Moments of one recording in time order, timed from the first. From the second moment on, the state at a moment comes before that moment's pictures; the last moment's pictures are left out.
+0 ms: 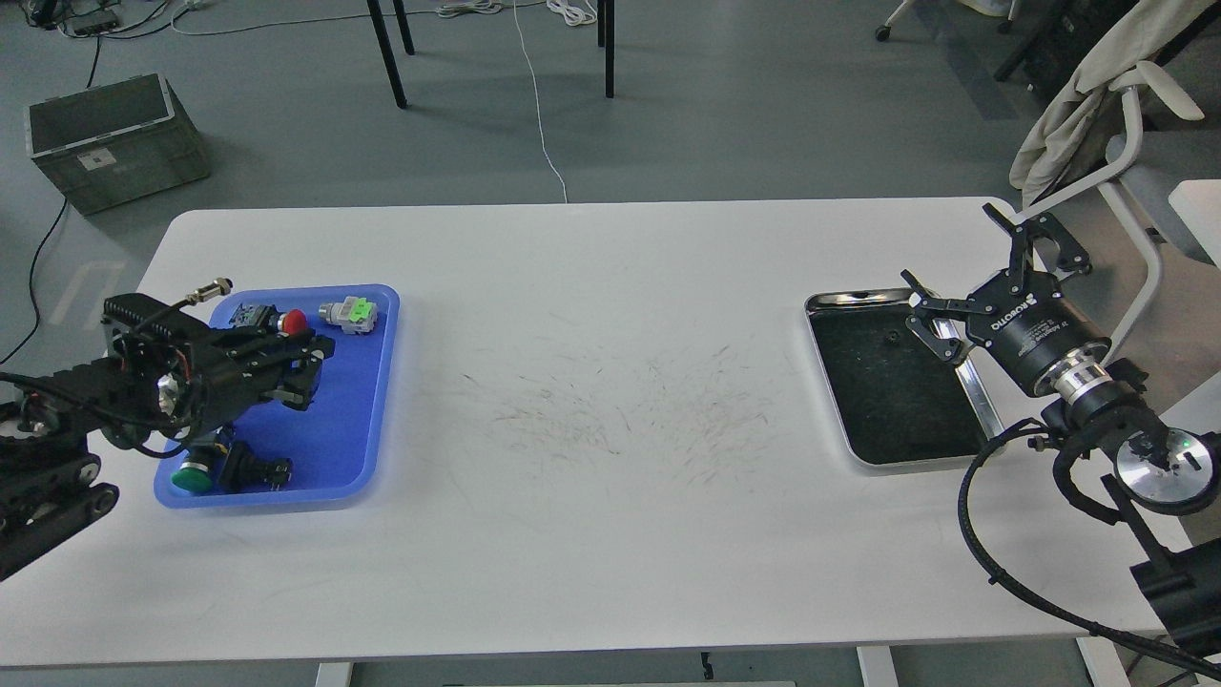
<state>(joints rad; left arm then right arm) -0.76 0.84 -0.39 -1.17 1.86 0.05 -0.24 0.27 -0.39 1.32 1.12 -0.06 0.36 -0.13</state>
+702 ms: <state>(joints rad) -0.95 0.28 -0.30 -1.30 1.81 -0.01 0.06 0.34 -0.44 1.36 1.09 -0.06 0.33 -0.12</state>
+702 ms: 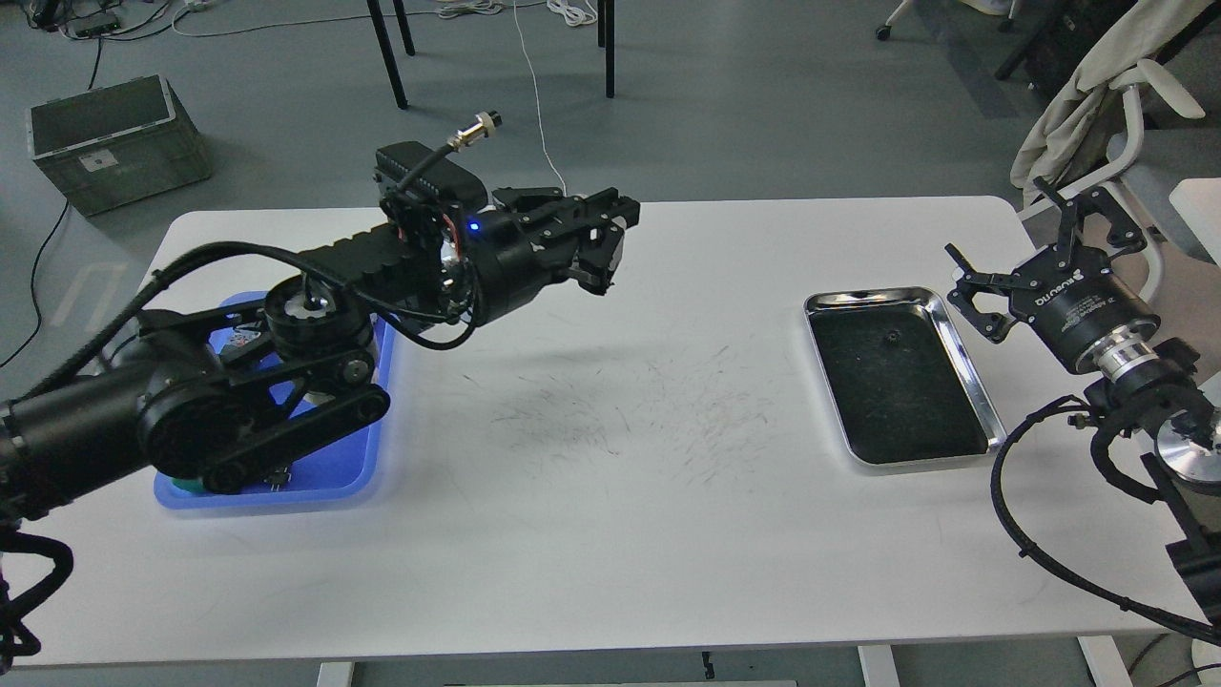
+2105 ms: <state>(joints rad) -0.78 -0.04 -0.08 -0.90 1.82 0.15 0.08 0.47 -0.45 1.29 1.02 -0.06 0.29 -0.13</state>
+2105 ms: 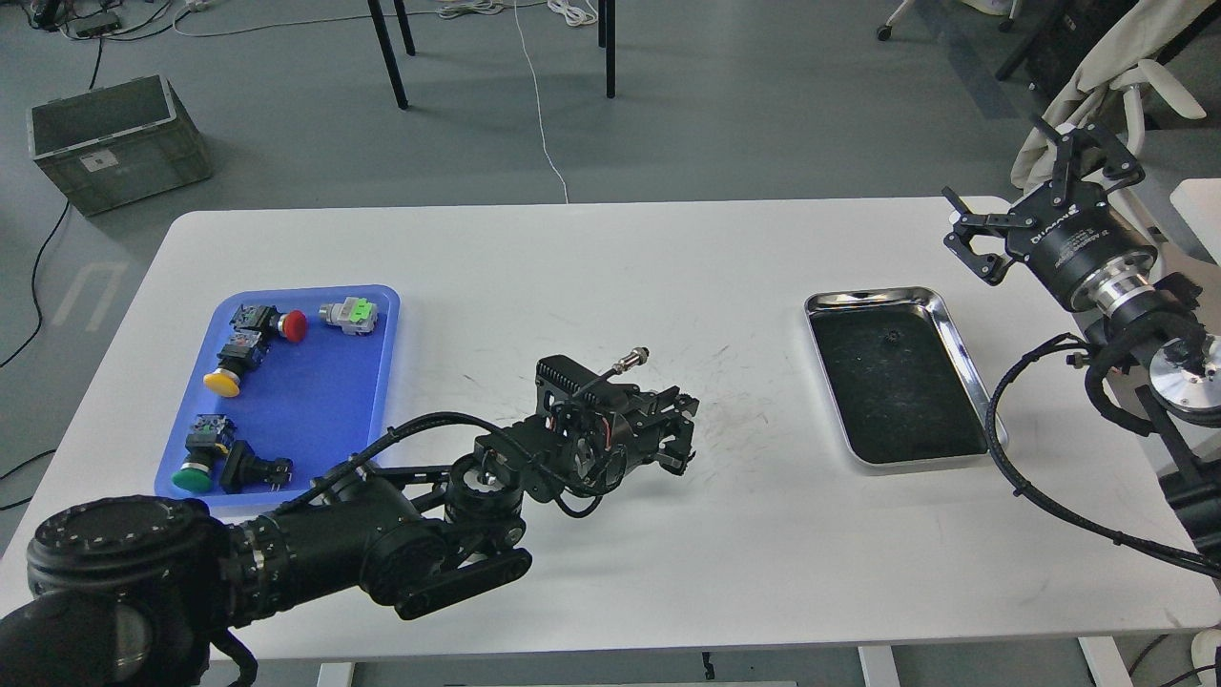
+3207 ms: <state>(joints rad) -0.75 -0.04 -0.18 -0.99 1.77 0.20 0.07 0.48 -0.45 1.22 0.99 -0.06 0.29 -0.12</state>
